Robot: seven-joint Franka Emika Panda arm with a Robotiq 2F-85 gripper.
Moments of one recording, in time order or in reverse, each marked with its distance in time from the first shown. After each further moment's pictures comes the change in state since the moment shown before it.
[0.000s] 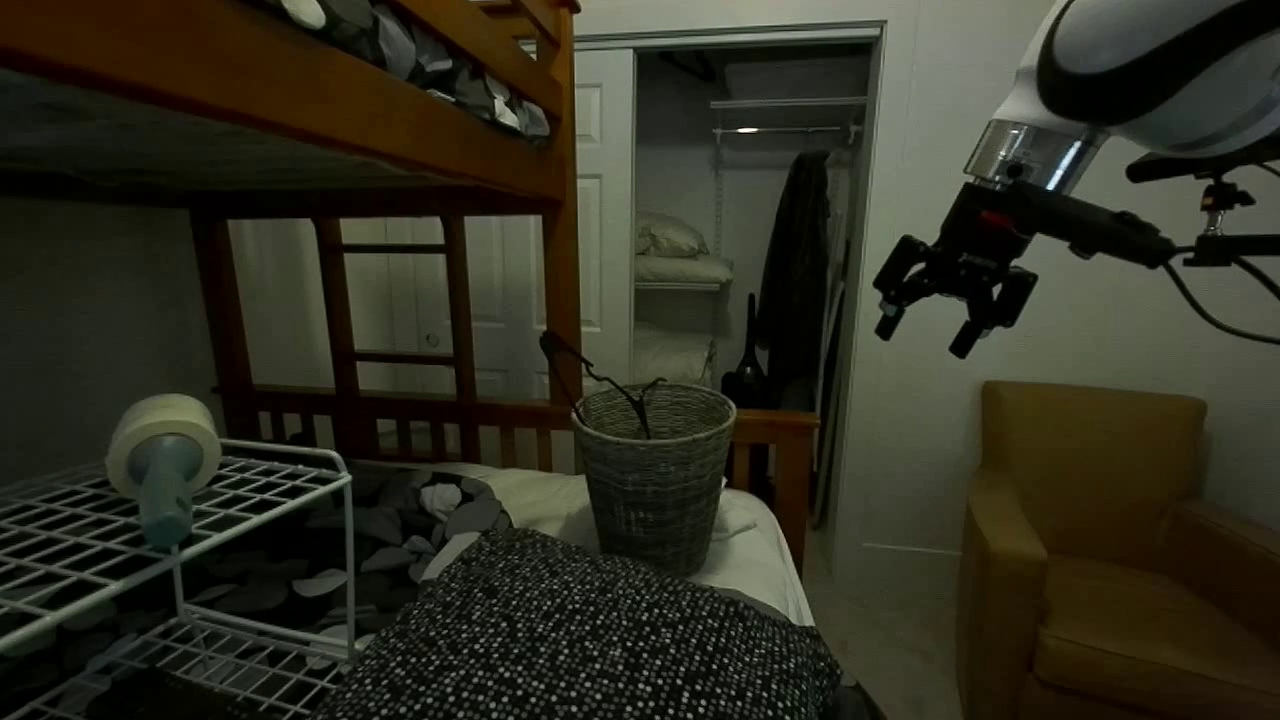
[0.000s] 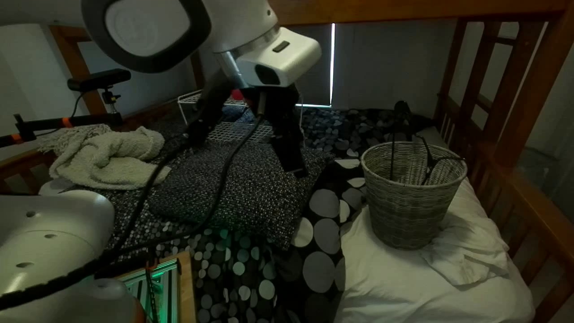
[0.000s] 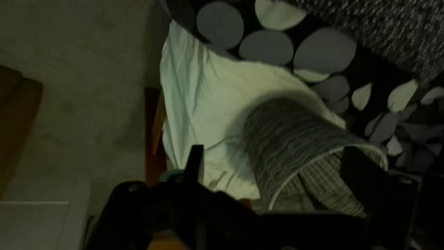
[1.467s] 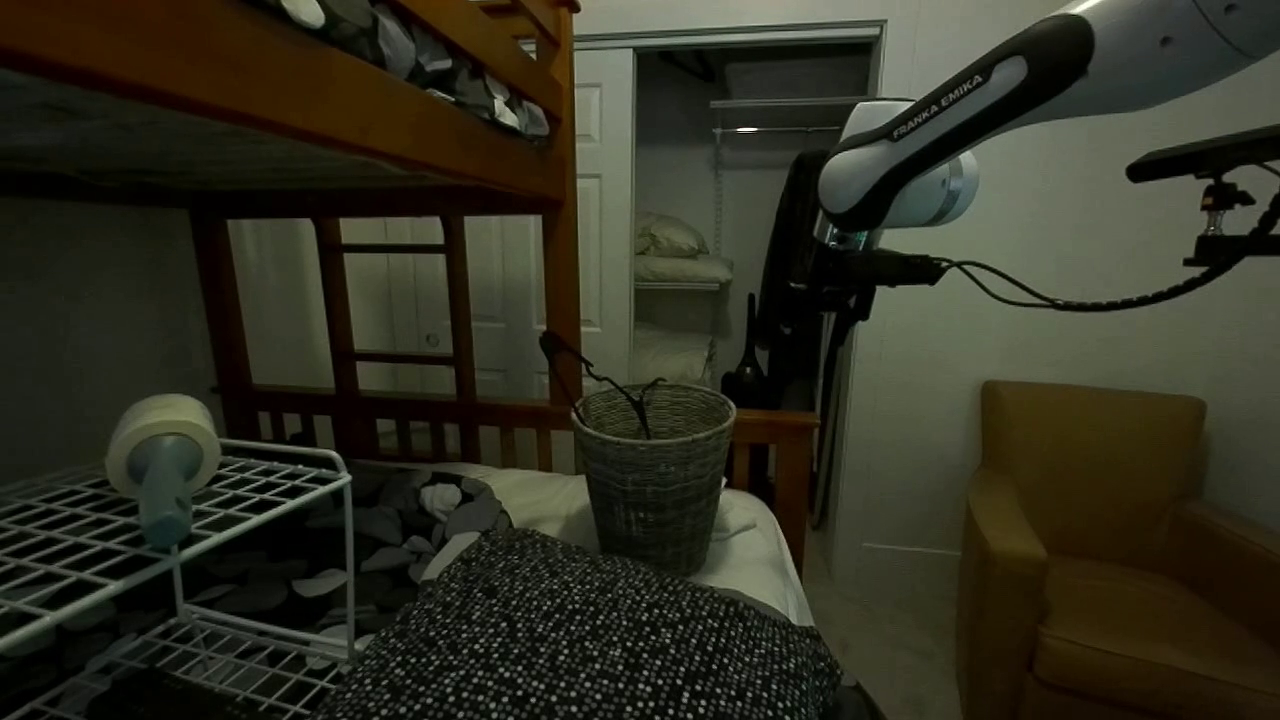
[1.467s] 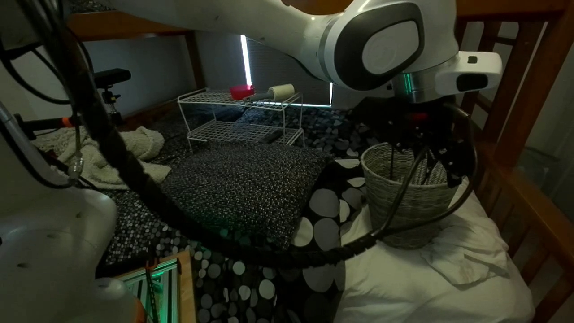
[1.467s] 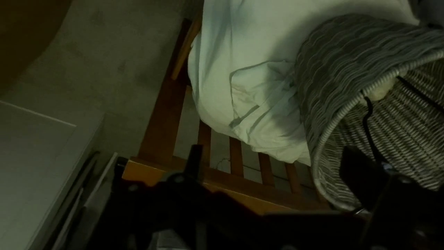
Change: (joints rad) arm -0.022 0.770 -0.034 0.559 -0.216 0.218 -0.146
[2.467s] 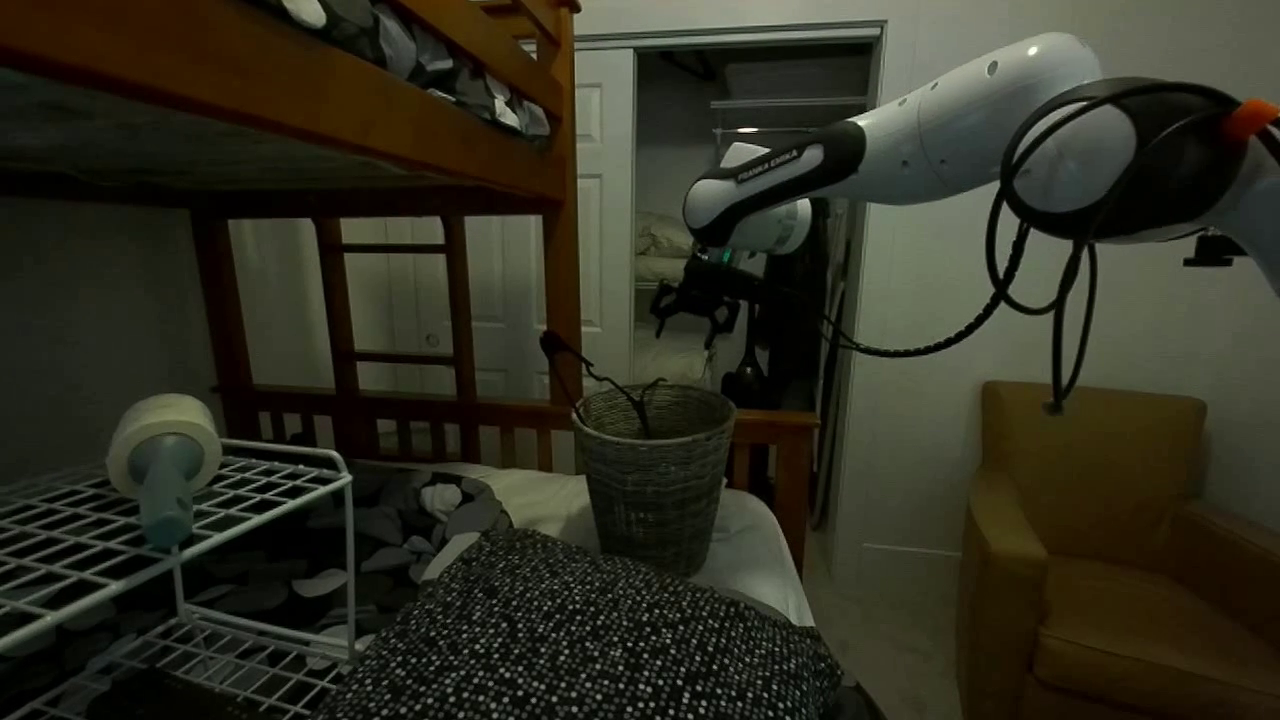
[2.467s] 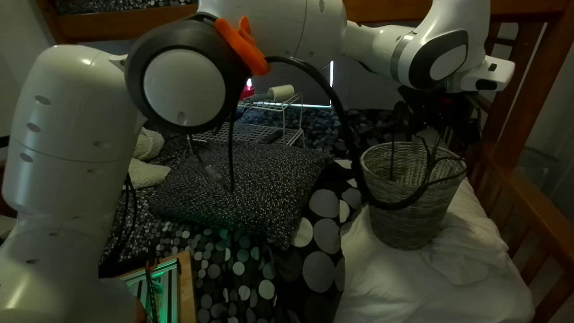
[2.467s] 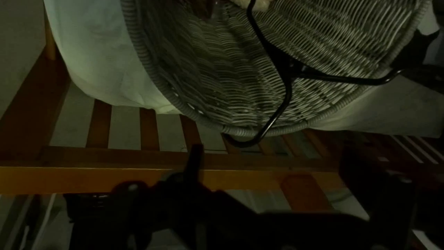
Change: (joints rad) arm 0.116 0.593 0.025 0.755 0.160 -0.089 0.245
